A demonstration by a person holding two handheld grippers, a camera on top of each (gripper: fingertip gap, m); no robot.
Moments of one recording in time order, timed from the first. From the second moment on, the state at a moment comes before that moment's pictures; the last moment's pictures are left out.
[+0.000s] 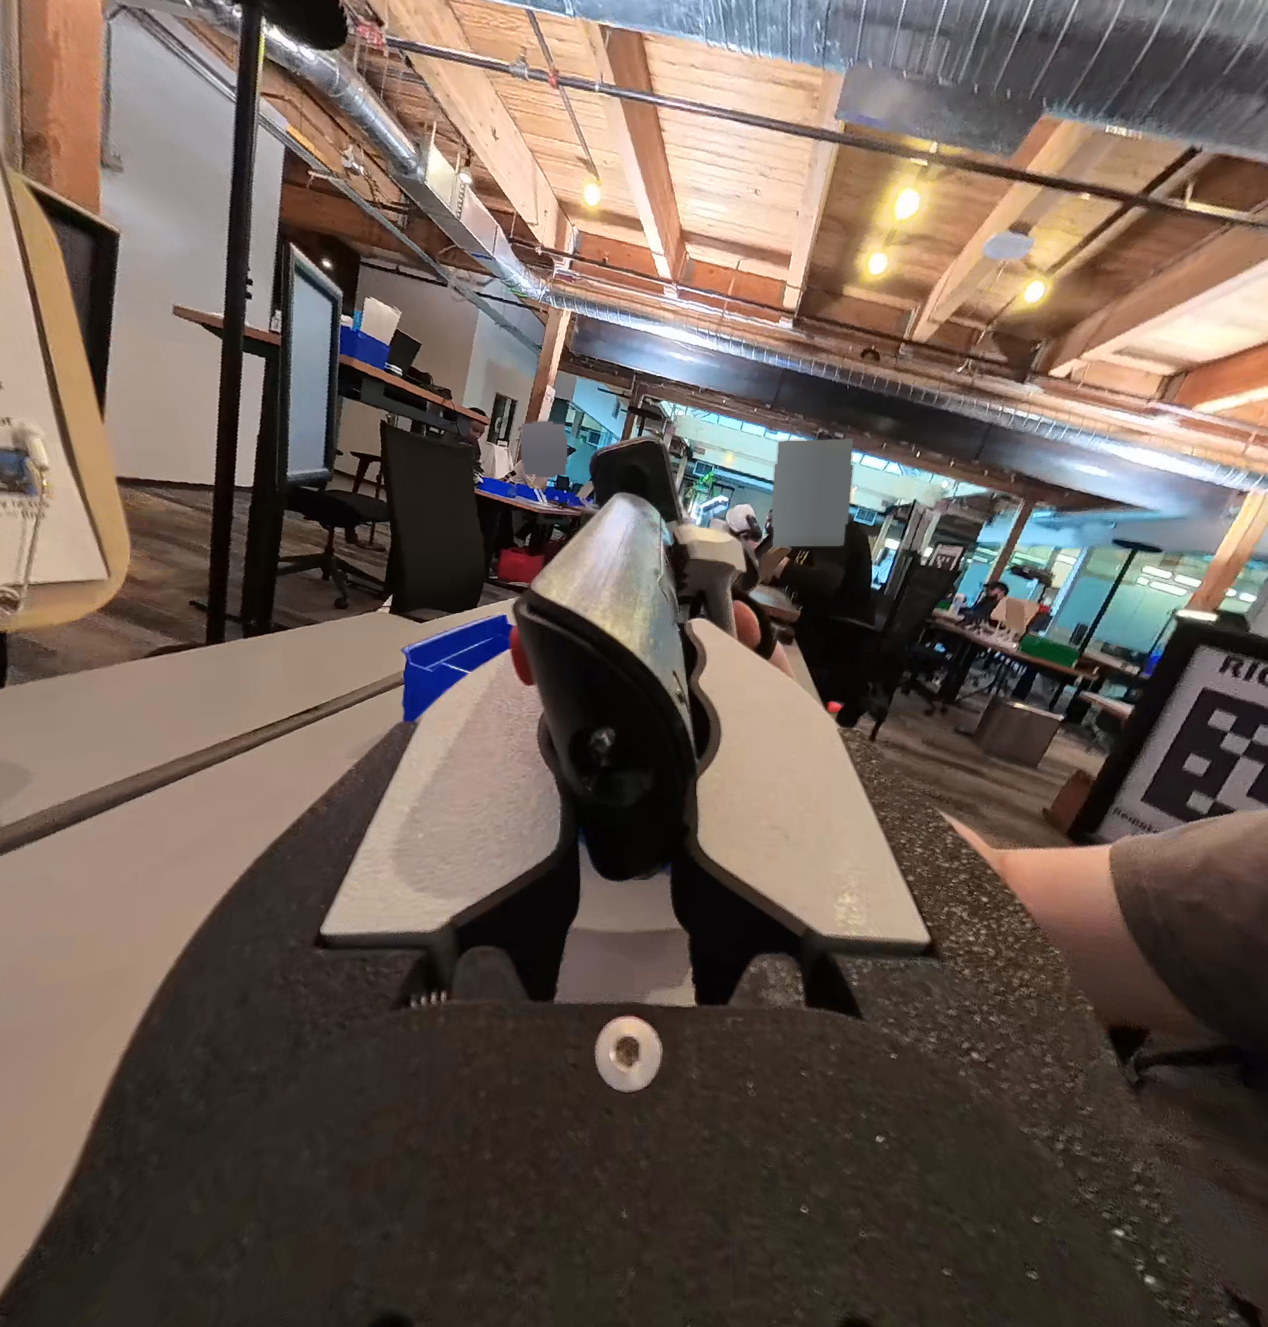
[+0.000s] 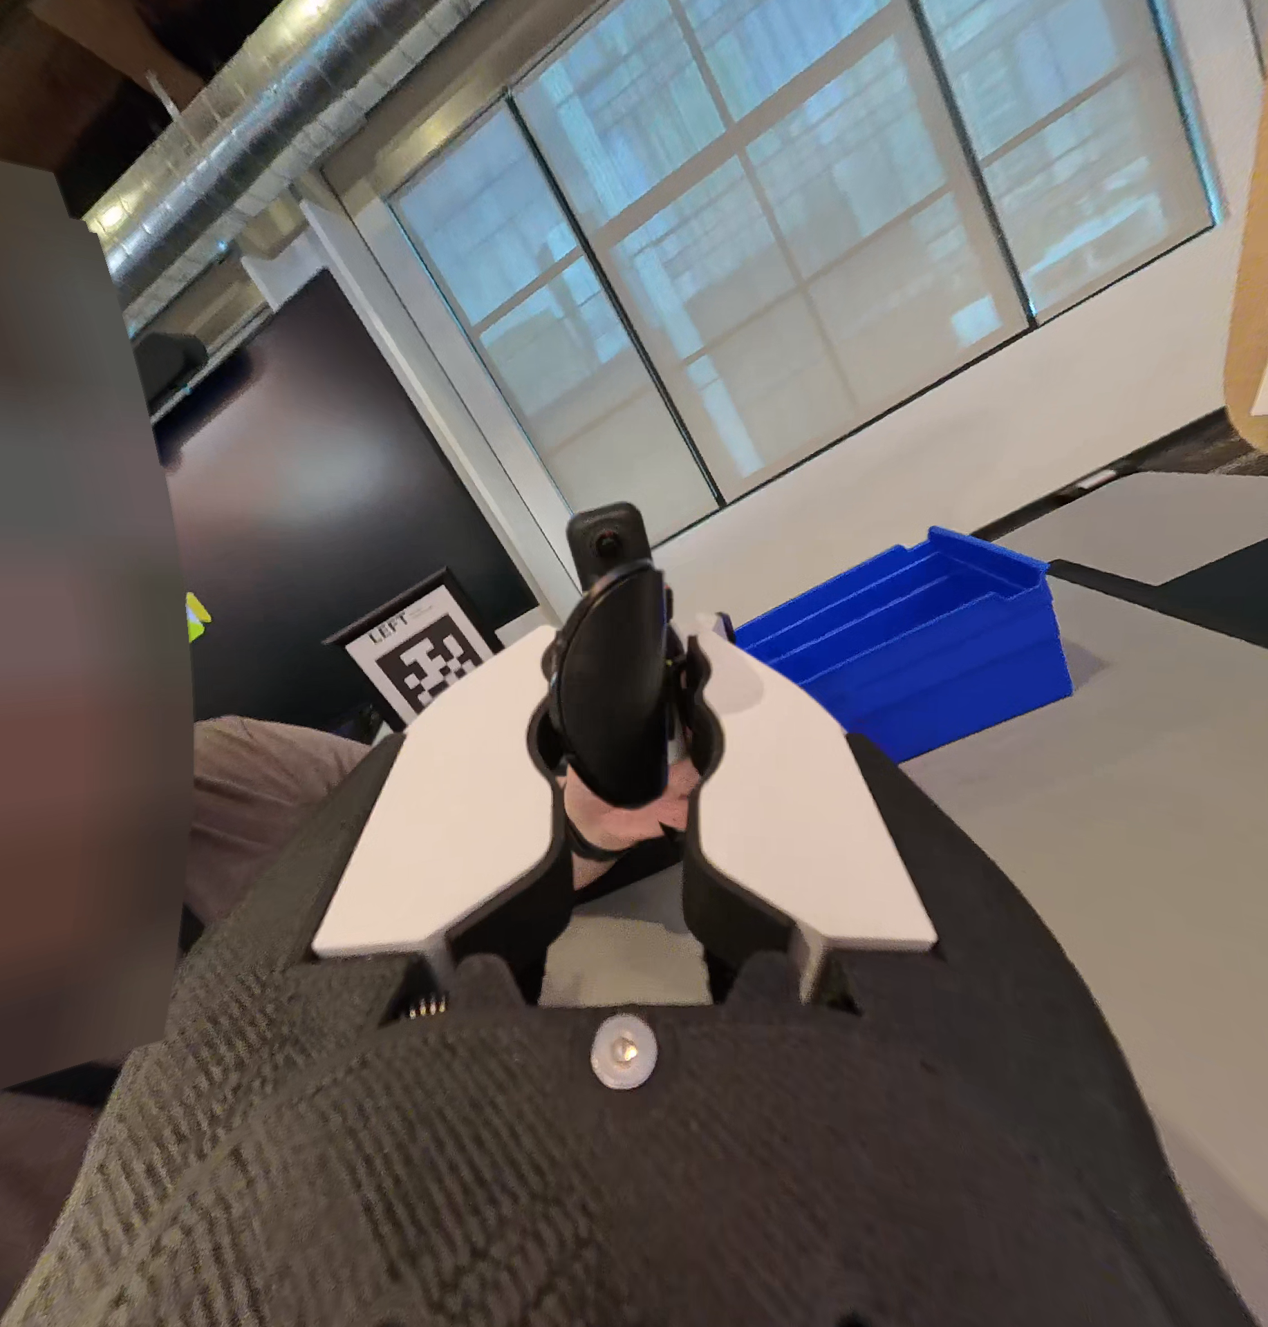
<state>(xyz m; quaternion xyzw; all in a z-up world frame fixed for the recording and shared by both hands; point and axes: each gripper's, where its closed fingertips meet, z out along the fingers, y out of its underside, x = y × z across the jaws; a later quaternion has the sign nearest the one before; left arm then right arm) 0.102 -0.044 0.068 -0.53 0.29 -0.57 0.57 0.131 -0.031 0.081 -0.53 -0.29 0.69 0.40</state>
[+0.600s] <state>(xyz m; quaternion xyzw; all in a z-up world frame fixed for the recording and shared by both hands) 0.102 -0.084 0.072 -0.47 0.50 -0.47 0.55 0.130 -0.085 0.096 -0.42 -0.53 0.45 0.58</state>
